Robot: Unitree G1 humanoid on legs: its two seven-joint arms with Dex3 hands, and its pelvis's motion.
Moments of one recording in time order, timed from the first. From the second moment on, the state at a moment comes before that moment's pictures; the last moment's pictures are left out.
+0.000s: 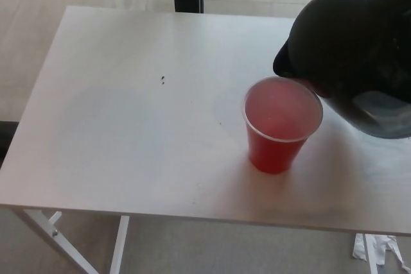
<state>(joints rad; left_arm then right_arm) -0.03 0.76 0.40 1.20 -0.16 -0.13 -0.37 -0.72 -0.74 0.09 0.32 -0.35 -0.14 0.23</state>
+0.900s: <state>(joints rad) -0.06 0.78 0.40 1.20 -0.16 -0.13 -0.37 -0.95 -0.73 0.16 0.54 -0.38 -0.40 0.25</state>
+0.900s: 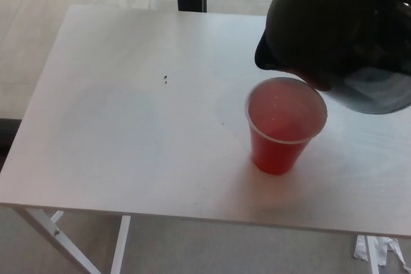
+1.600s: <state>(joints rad) -0.05 0.80 0.39 1.19 -0.16 -0.13 -0.37 -1.00 -0.78 0.15 0.61 -0.37 -0.61 0.33</state>
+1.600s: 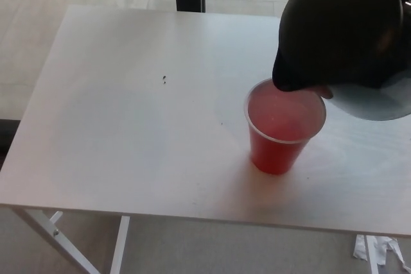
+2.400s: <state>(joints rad) -0.05 0.82 0.41 1.20 -0.17 -0.13 -0.38 -1.01 -0.84 0.16 0.55 -0.47 -0.61 0.34</state>
